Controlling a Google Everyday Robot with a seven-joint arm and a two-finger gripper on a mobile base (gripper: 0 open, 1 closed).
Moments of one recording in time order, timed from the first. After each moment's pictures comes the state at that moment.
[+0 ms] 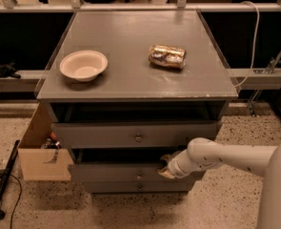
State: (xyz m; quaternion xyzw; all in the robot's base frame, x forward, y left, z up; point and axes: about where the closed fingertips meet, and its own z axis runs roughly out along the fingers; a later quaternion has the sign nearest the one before) arm 0.542 -0.095 0.412 -0.59 0.76 0.15 0.24
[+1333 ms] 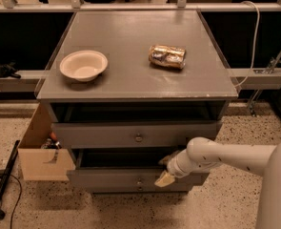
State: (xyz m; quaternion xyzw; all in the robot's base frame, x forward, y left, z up) arm 0.542 -0.095 0.413 -0.59 0.76 0.15 0.24
